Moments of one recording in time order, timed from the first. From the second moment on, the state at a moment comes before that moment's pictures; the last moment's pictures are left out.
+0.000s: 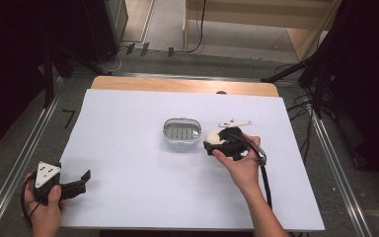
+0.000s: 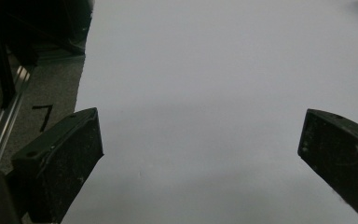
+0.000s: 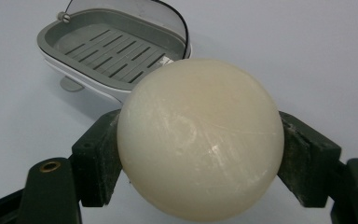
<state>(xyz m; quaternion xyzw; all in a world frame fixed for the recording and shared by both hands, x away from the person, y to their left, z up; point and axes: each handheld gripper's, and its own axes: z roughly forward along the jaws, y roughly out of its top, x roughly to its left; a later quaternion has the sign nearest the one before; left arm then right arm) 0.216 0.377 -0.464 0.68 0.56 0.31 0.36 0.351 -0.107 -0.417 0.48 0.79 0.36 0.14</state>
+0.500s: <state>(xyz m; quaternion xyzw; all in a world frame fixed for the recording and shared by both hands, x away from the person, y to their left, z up) 0.215 0.377 -0.463 0.68 0.56 0.31 0.36 0.356 -0.090 -0.409 0.46 0.79 0.37 0.14</state>
